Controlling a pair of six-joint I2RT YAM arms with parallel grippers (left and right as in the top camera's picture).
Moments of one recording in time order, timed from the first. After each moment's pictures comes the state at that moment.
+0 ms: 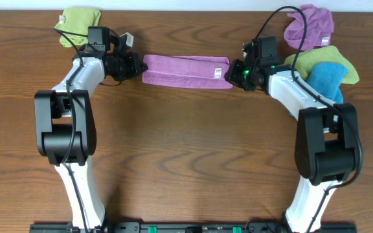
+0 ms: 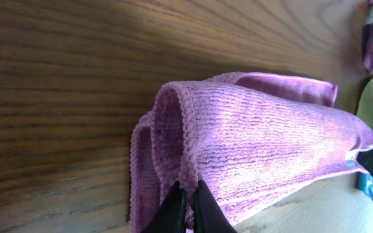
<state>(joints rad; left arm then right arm) 0.01 2.21 1.56 -0.43 0.66 -0.24 0.16 2.05 1.36 -0.30 -0.39 0.57</state>
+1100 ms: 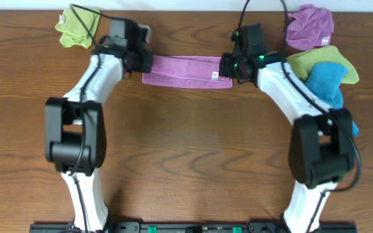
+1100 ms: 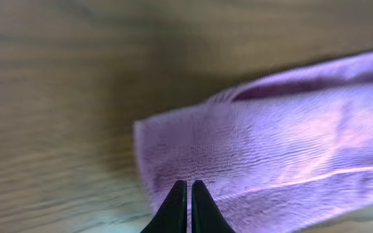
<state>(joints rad) -0.15 2.13 1.59 -0.47 0.24 0.01 0.26 2.05 1.51 -0.49 -0.12 0.38</state>
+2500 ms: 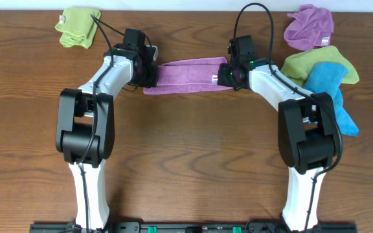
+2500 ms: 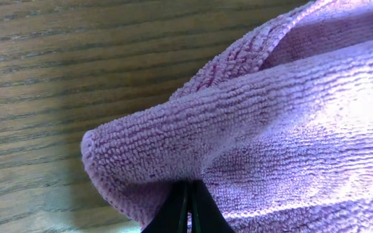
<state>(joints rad) -0.18 2.23 1.62 -0.65 0.20 -0.01 0.26 2.19 1.51 -0.42 -0.10 0.39</state>
